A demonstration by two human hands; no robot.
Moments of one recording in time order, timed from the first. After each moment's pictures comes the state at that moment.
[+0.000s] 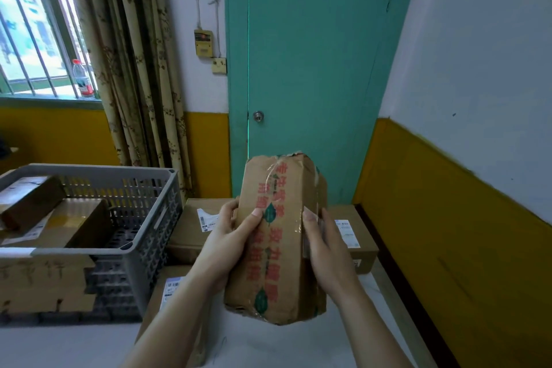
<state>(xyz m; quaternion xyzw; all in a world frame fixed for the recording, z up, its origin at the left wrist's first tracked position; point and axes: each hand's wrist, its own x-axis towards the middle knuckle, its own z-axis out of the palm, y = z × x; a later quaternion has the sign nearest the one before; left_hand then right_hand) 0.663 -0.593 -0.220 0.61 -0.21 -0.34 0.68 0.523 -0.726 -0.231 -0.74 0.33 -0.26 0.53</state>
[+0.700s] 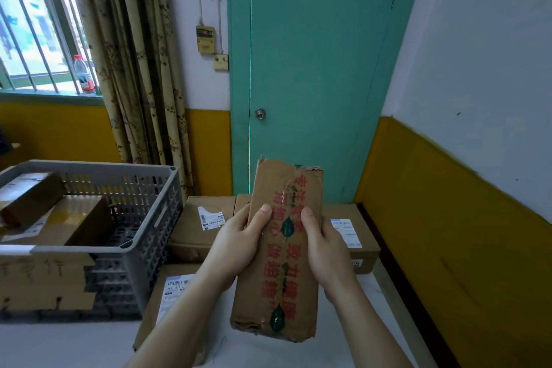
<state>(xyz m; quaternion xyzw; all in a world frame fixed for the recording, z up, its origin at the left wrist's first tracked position) 0.652 -0.601 -0.207 0.69 -0.26 -0.28 0.61 0.533 -0.724 -0.226 -0.70 0.31 -0.28 0.58</state>
